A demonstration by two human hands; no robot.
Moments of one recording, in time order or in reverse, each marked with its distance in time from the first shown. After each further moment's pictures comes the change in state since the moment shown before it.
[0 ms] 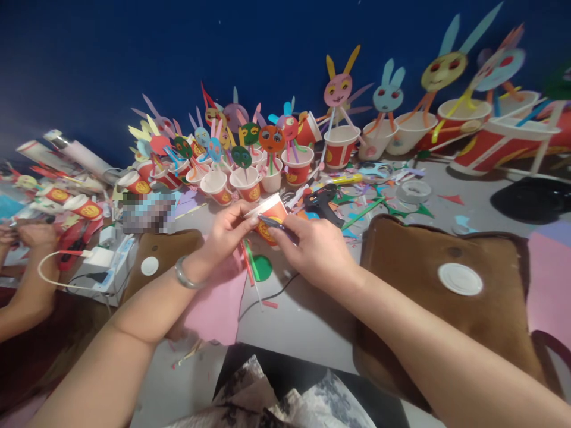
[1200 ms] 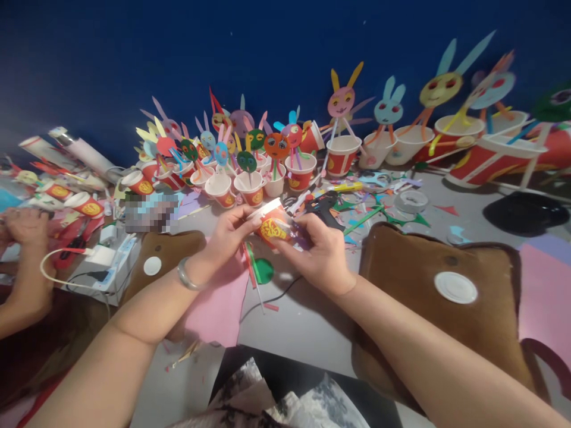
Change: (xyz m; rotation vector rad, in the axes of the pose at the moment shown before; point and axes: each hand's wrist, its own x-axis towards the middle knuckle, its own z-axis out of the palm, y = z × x) left_hand -0.001 0.001 0.002 -0.162 0.048 -0.182; right_hand -0.003 0.005 0.010 0.327 0.260 0.060
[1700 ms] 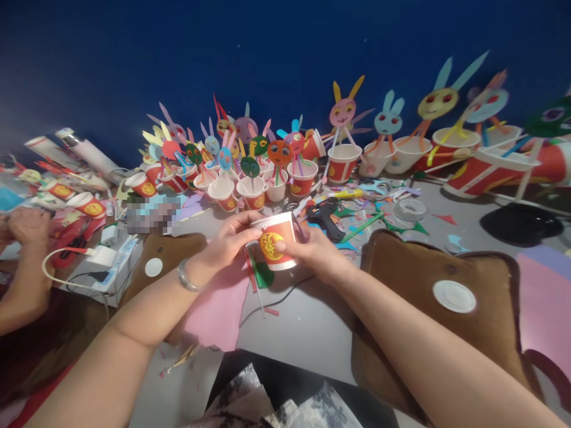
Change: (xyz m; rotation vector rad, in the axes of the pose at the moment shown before) left_hand -0.001 0.005 -0.004 -0.108 -0.161 -0.006; right_hand 0.016 0.028 0.010 0.671 -0.505 0.472
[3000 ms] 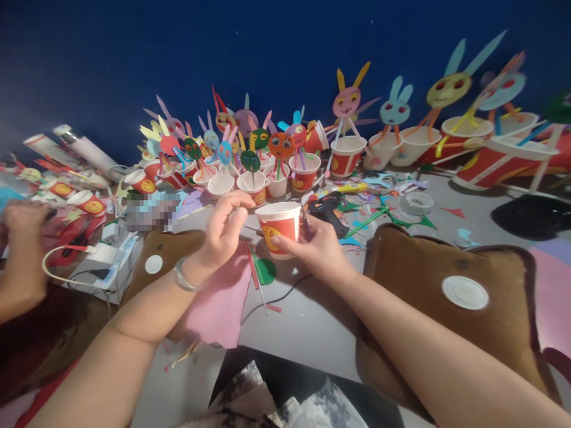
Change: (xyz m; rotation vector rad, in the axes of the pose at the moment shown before) left_hand -0.003 0.015 -0.005 0.741 0.280 0.562; right_hand -0.004 -0.002 0.013 -0.310 0.275 -0.364
